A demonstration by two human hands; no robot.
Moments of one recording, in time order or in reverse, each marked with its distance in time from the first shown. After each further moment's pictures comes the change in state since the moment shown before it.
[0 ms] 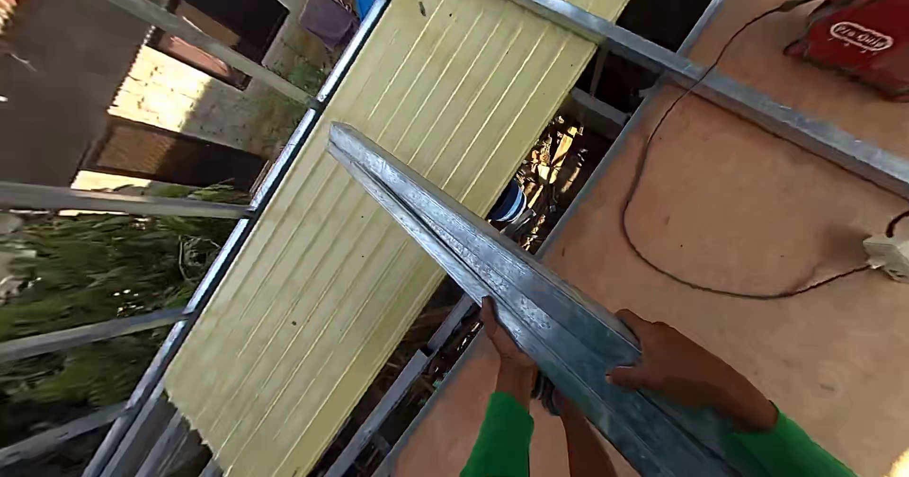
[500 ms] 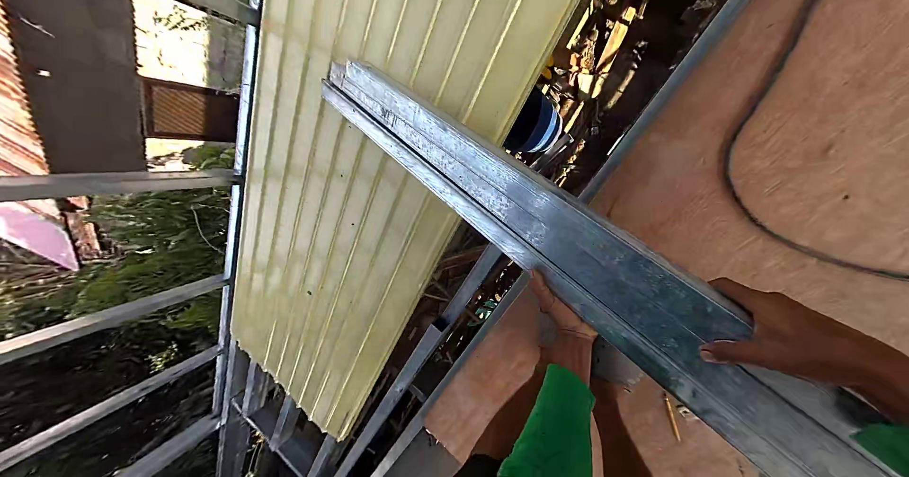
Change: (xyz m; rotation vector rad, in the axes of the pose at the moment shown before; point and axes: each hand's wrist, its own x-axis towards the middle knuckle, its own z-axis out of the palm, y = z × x) left_hand 0.110 -0.167 -0.094 0.056 0.210 -0.096; right_hand 0.206 0.174 -0.003 0.067 -0.074 -0.008
